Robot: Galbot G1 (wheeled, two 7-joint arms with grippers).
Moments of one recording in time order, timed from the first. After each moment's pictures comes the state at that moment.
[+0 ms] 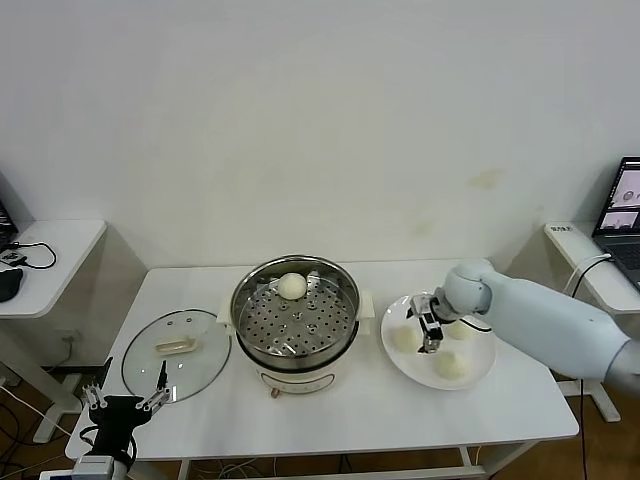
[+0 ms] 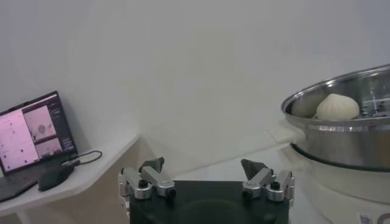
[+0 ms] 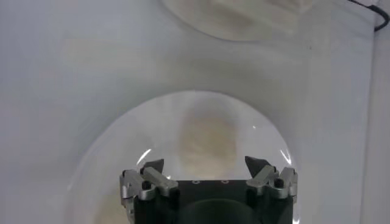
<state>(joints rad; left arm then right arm) 1.78 -1.27 -0.74 -2.19 -0.04 0.11 -0.14 0.05 0.85 -0.97 1.23 -0.05 -0.27 -0.91</state>
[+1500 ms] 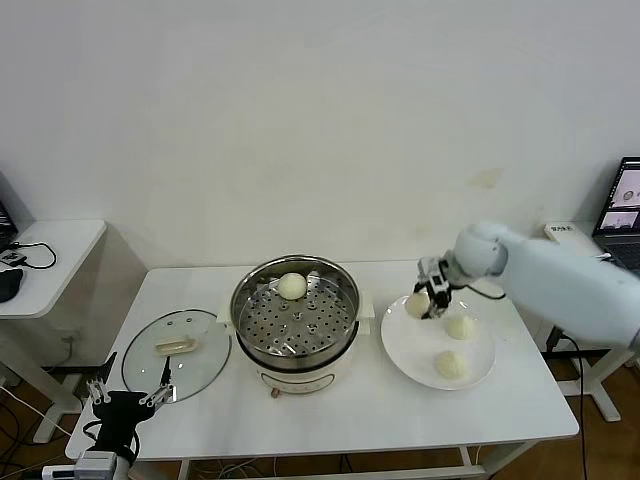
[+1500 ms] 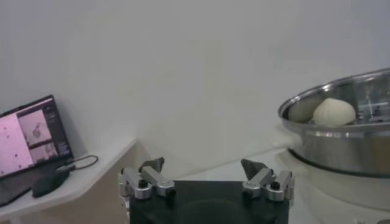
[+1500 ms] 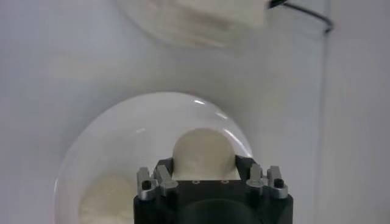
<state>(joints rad) 1.76 -1.25 -0.73 -2.21 -0.04 0.11 -0.14 0.46 0.77 -1.15 1.38 0.17 -0.34 -0.97</state>
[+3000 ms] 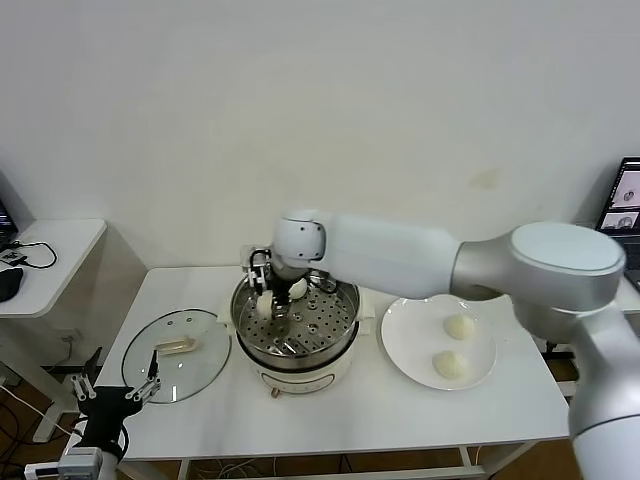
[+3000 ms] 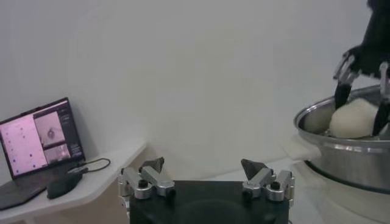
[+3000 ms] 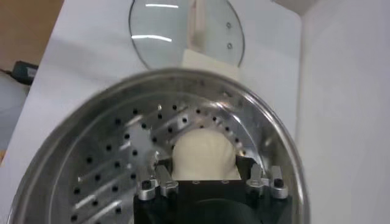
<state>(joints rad) 1.75 -1.26 -0.78 -2.22 -0.08 0.12 -0.14 0.43 1.47 -1.24 1.15 0.47 -0.64 -0.78</state>
